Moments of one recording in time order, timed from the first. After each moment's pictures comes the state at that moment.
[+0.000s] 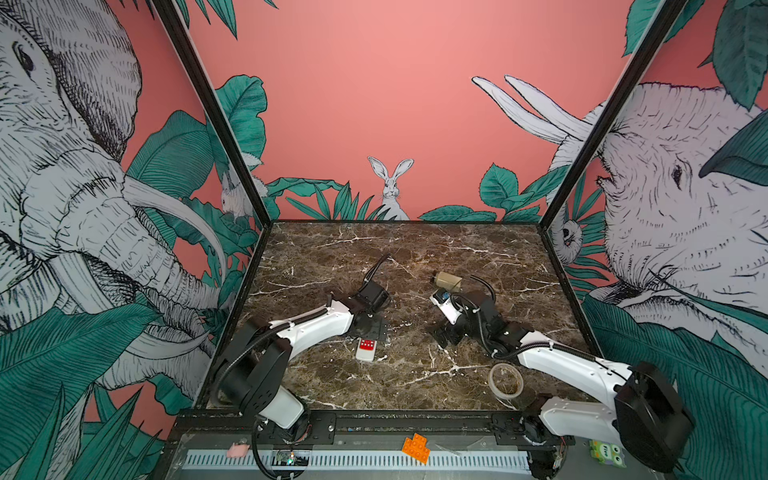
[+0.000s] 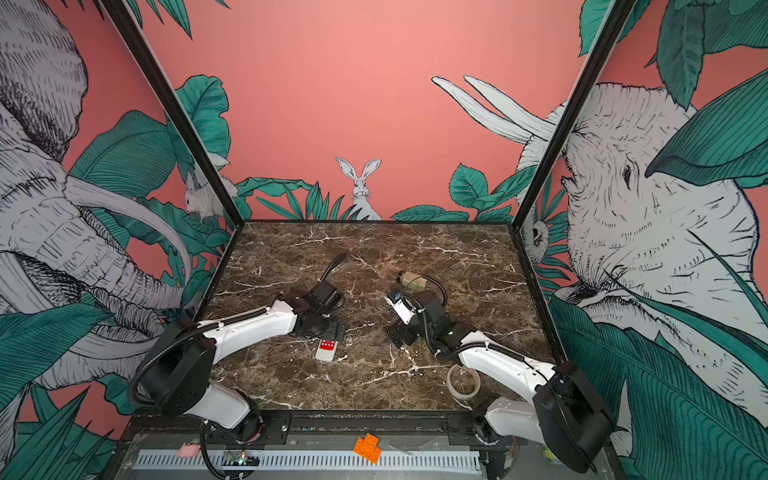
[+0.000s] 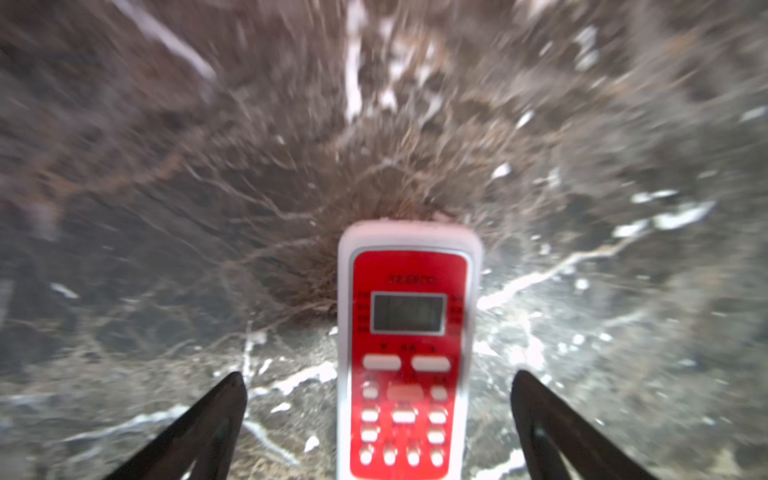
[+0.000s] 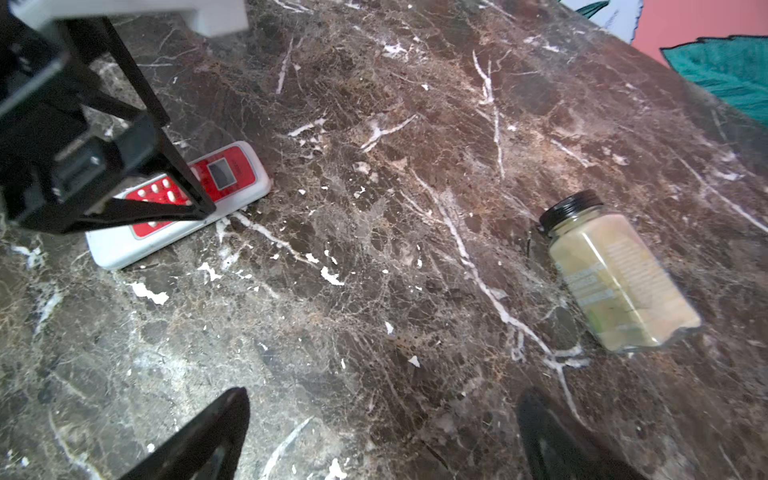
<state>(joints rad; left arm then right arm) -0.69 1.47 0.89 -0.66 -0.14 -0.50 0.69 1.20 0.61 -0.08 -0.08 -0.15</state>
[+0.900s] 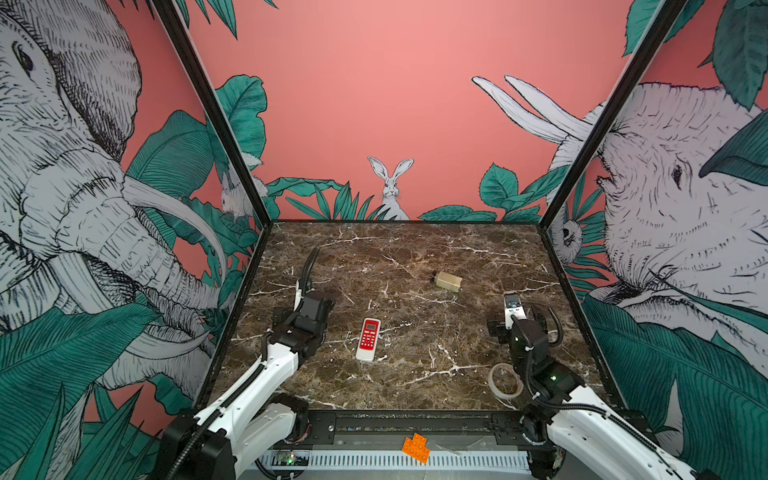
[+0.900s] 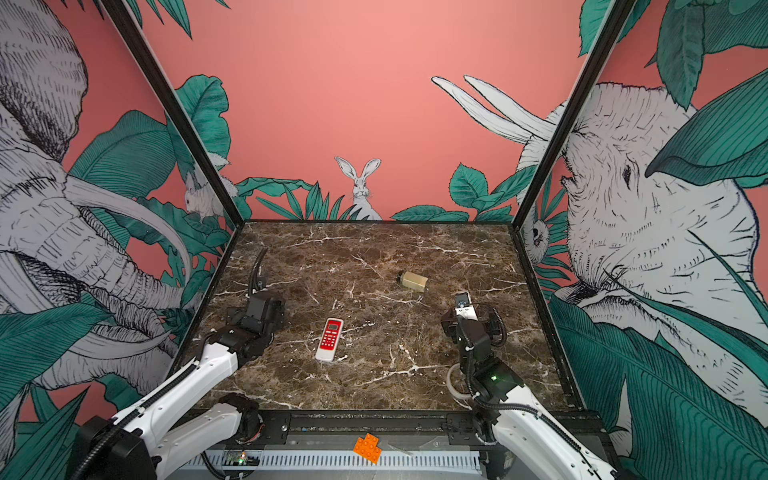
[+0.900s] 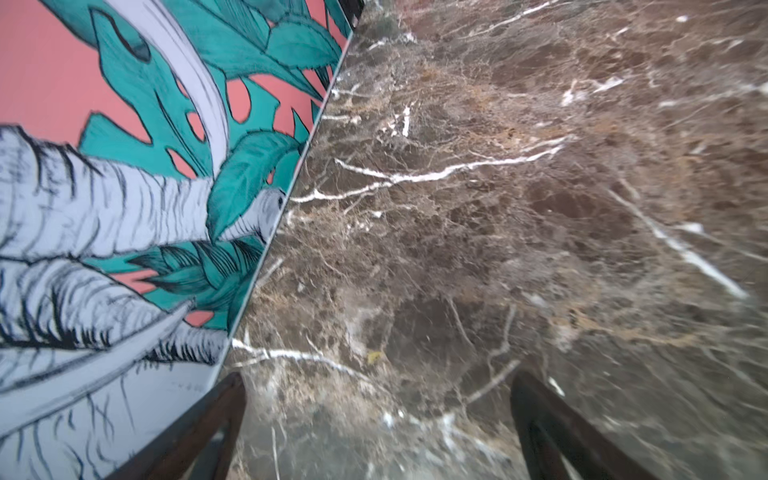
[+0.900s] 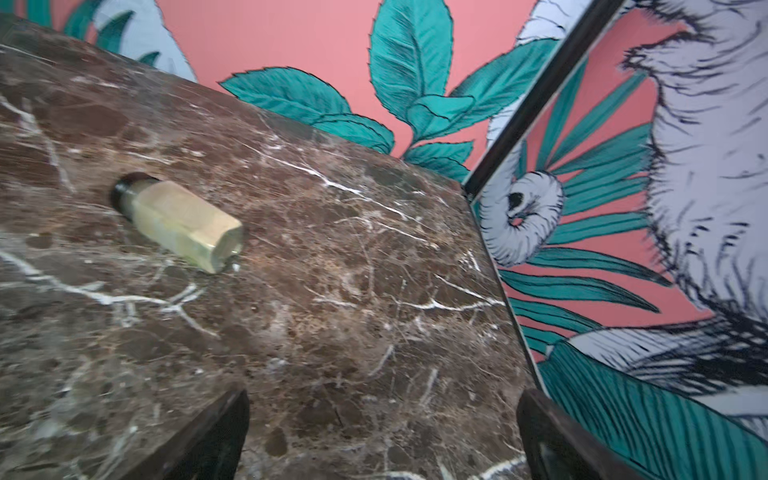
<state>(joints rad) -0.39 0.98 0.51 -0.36 -0.75 -0.14 0.53 0.62 0.28 -0.08 0.70 -0.13</state>
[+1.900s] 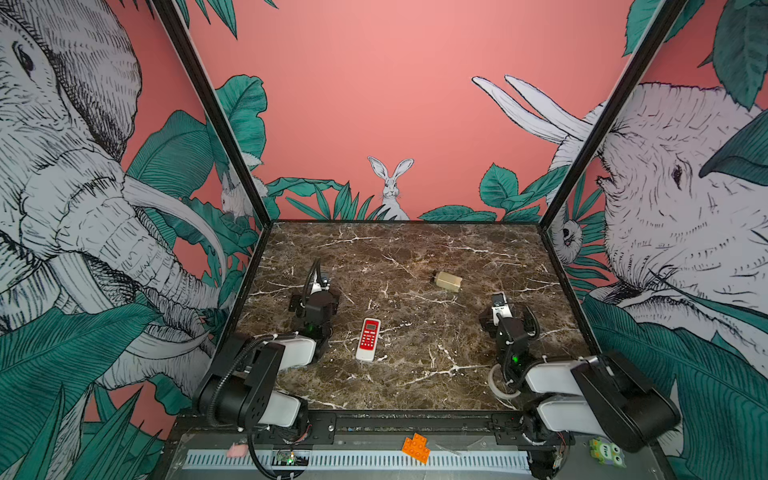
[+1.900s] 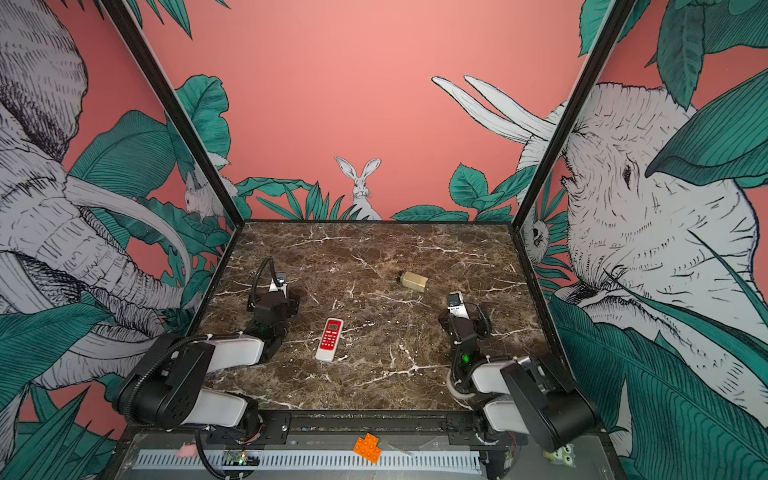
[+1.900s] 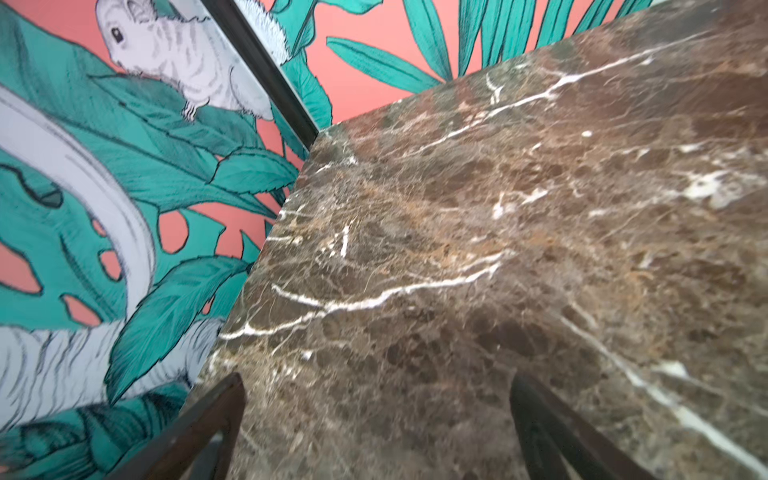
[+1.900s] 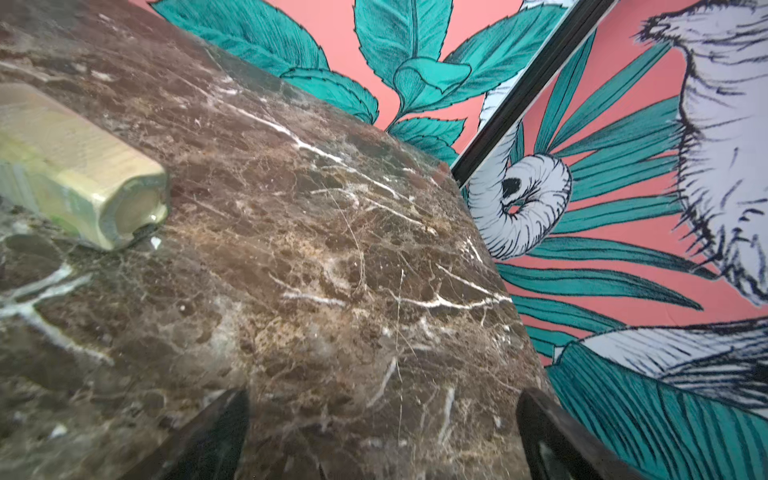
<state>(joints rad) -0.31 1.44 0.35 0.72 -0.60 0.23 0.40 1.39 0.12 0.97 0.64 -0.30</state>
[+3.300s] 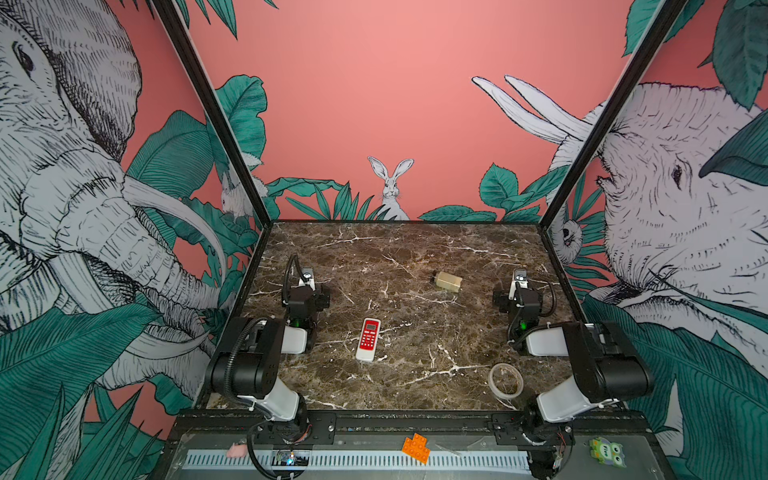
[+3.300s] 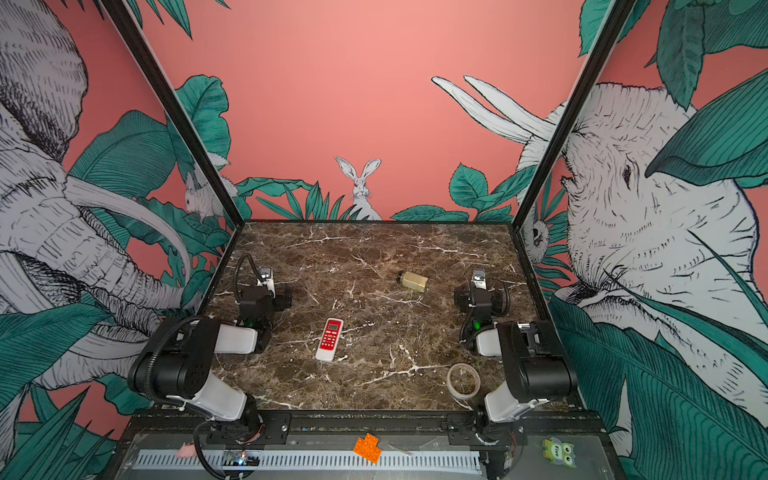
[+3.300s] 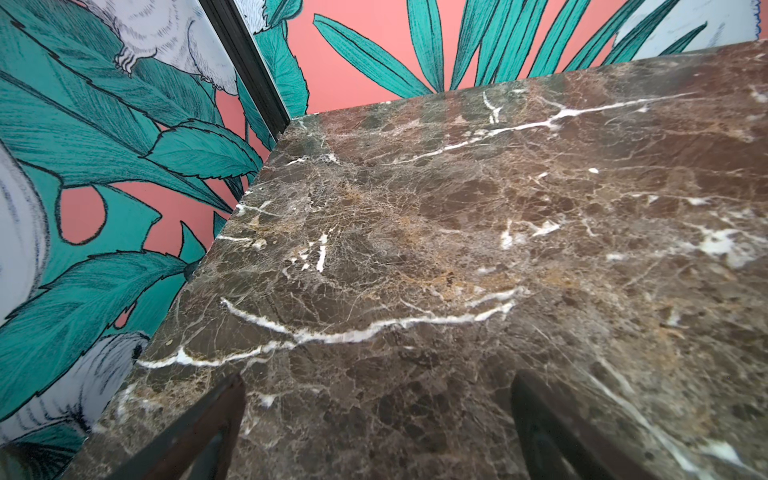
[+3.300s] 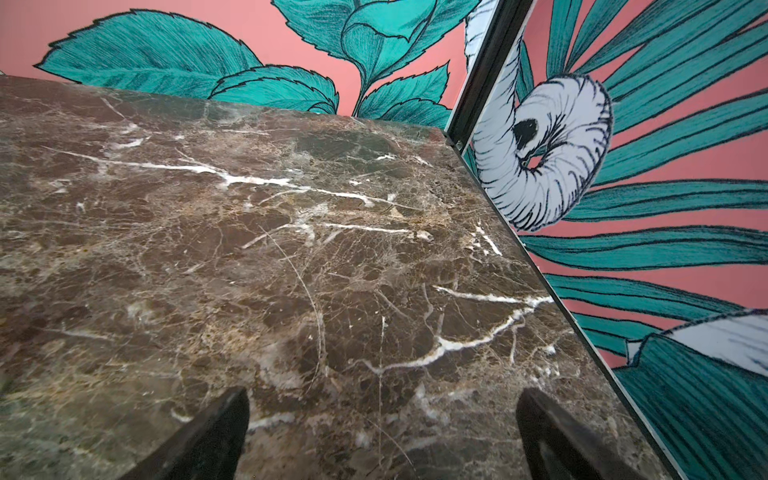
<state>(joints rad) -0.10 1.57 0.37 0.84 -0.29 0.12 0.08 1.56 0.37 0.83 0.35 -0.08</state>
